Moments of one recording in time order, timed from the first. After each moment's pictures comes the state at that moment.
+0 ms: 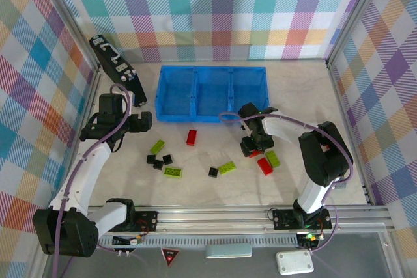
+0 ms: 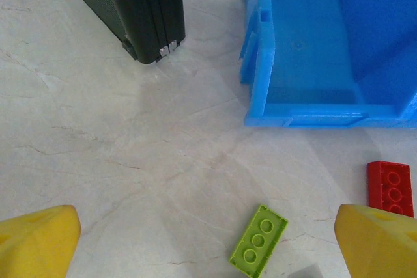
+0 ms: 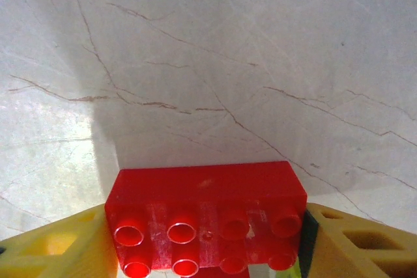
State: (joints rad) left arm -0.07 1.08 0.95 -0.66 -0.02 -0.05; right arm 0.54 1.73 1.07 -0.87 0.06 0.15
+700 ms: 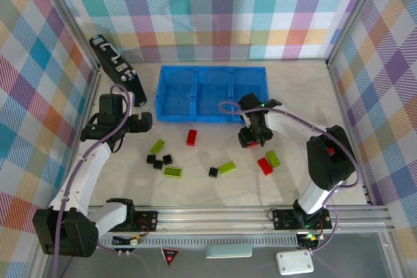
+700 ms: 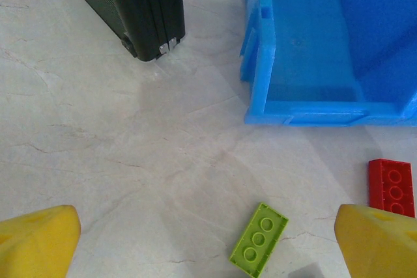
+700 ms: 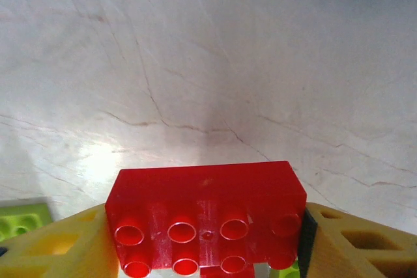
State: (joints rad) left arm -0.07 1.08 0.94 -0.66 -0.02 -0.05; right arm 0.54 1.67 1.19 -0.94 0.05 0.17
